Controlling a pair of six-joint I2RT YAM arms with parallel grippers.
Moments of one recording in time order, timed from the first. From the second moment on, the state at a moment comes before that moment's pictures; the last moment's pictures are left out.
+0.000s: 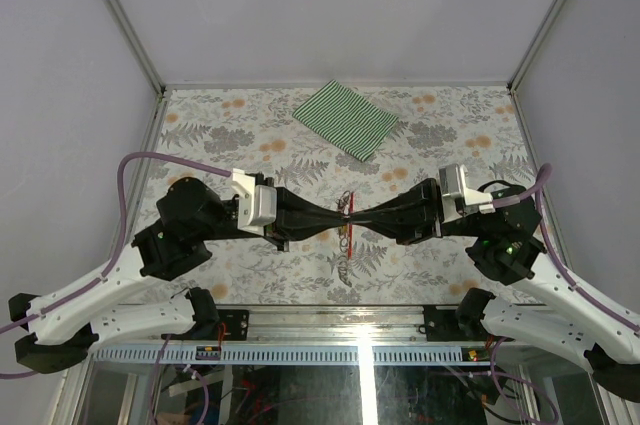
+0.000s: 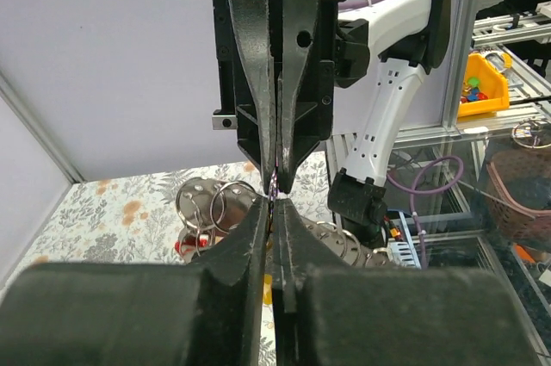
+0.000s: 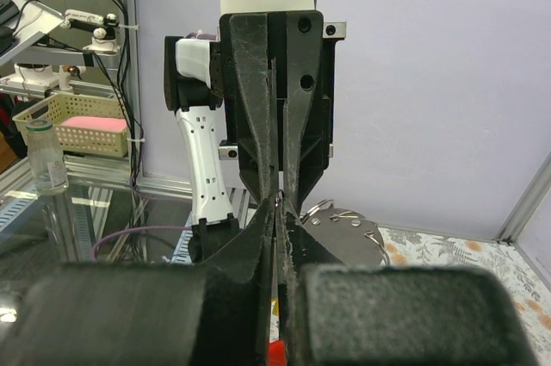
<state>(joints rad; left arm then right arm) -1.06 0.85 1.07 0.01 0.50 0.08 0.91 0.76 0.88 0.35 -0.70 0.14</state>
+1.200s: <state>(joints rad) -1.06 1.21 1.65 -0.95 0.40 0.44 0.91 0.79 1.02 -0.18 -0.61 -0.20</state>
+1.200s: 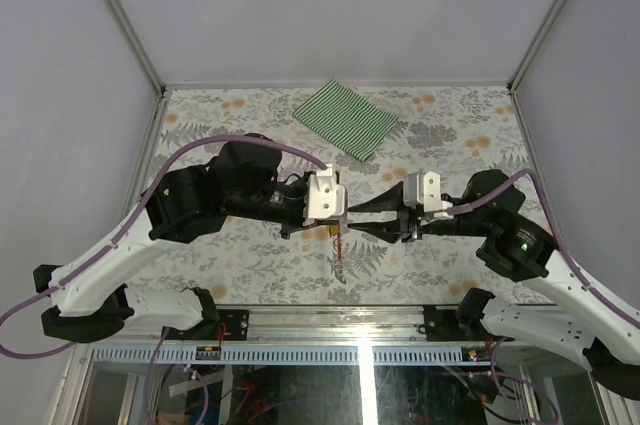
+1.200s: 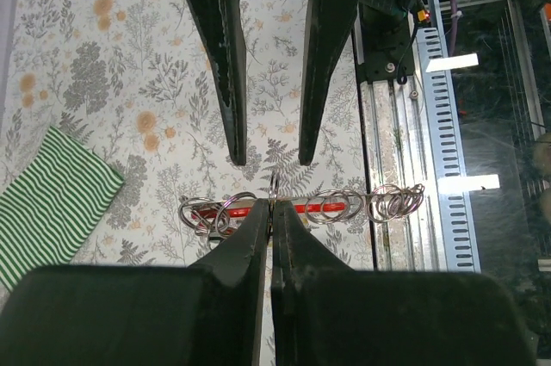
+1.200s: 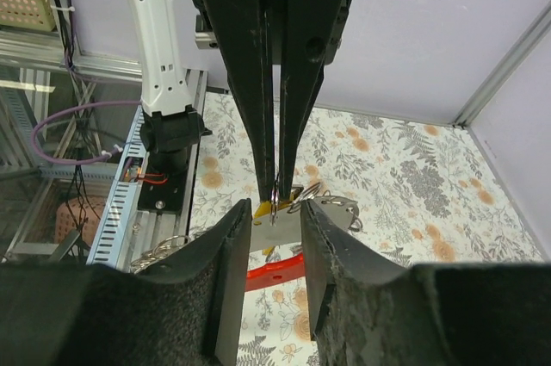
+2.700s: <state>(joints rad) -1.07 1.05 1.52 -0.81 0.40 0.41 0.91 0.86 1.05 -0.25 -0.69 -0.22</state>
